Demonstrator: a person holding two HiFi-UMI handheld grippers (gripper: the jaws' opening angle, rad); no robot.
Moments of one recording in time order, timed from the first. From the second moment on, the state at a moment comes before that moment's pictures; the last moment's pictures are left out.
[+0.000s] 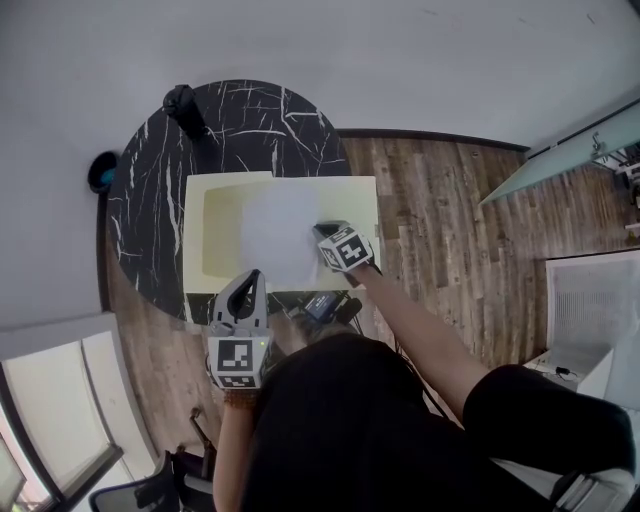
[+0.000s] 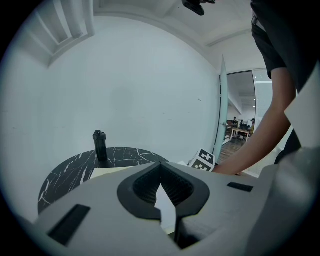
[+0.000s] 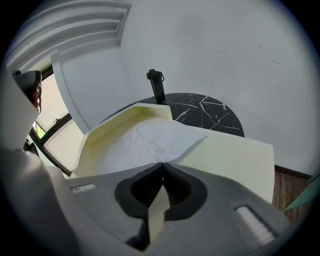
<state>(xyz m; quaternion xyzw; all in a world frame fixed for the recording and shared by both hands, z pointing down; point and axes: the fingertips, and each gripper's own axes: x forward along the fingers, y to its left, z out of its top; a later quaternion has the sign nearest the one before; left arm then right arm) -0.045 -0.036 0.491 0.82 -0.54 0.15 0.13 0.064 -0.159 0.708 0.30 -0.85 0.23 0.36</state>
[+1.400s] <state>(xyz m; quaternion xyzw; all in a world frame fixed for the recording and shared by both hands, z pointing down) -0.039 -0.048 0.500 0.82 -0.53 0.17 0.15 0.108 -0.166 0.682 0.36 -0.84 0.29 0.28</state>
